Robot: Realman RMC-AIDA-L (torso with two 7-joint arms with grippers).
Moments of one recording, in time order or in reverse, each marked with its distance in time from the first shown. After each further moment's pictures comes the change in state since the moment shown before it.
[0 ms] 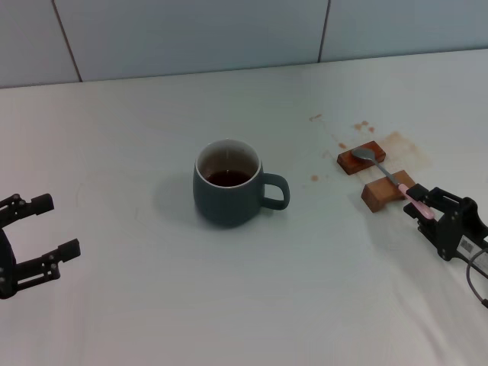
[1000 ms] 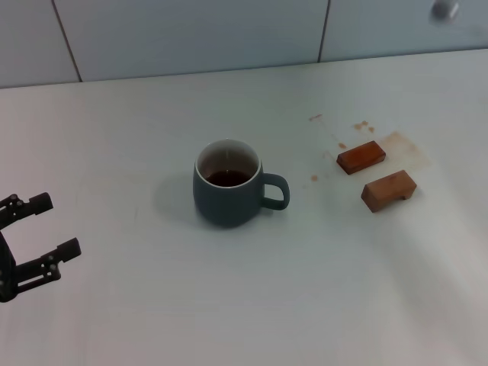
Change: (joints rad) left arm 0.024 -0.012 0.000 -0.009 -0.042 0.026 0.009; right arm 0.067 0.004 0.051 -0.057 0.413 -0.330 -0.887
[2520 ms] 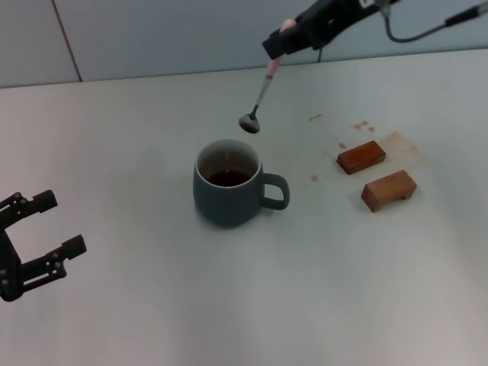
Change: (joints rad) left arm 0.009 -0.020 0.000 0.000 -0.026 0.011 -0.003; right arm 0.557 -0.067 -0.918 -1.129 -0.796 -0.057 1.282
